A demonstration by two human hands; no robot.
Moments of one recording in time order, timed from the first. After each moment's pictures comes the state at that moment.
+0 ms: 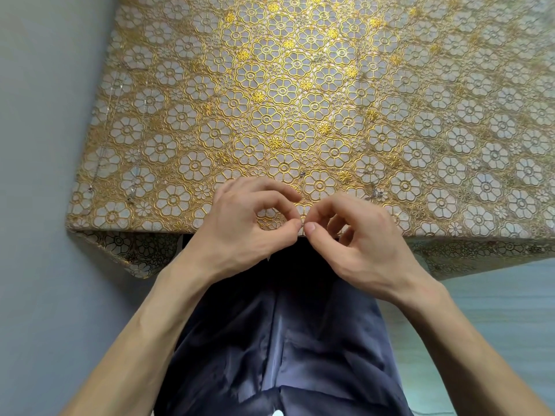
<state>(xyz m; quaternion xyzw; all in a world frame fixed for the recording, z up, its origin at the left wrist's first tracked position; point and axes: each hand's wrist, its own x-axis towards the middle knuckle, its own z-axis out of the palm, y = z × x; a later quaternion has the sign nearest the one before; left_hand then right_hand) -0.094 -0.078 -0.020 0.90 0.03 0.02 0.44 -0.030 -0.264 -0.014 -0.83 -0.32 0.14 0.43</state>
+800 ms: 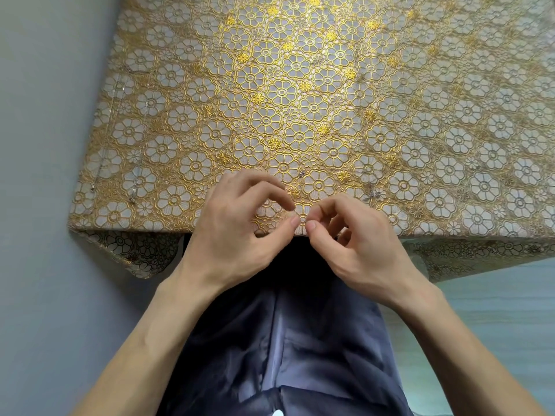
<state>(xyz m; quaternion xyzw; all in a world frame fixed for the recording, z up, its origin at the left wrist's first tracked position) -0.105 -0.084 -0.016 0.91 0.05 0.14 0.38 -0.036 -0.266 -0.018 -0.84 -0.30 0.13 0.44</state>
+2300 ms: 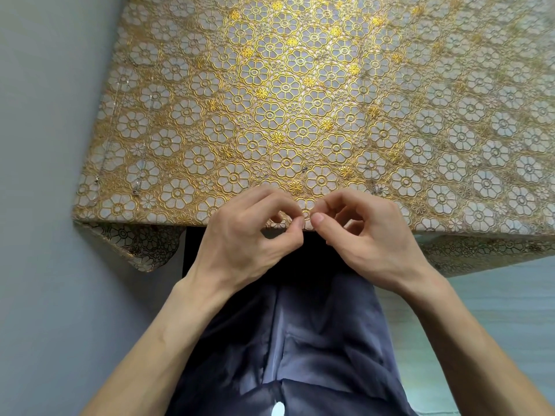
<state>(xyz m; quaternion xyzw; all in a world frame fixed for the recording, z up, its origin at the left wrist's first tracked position) -0.112 -0.097 -0.029 0.90 0.01 0.20 0.39 -0.030 -0.268 -0.010 -0.82 -0.25 0.18 0.48</state>
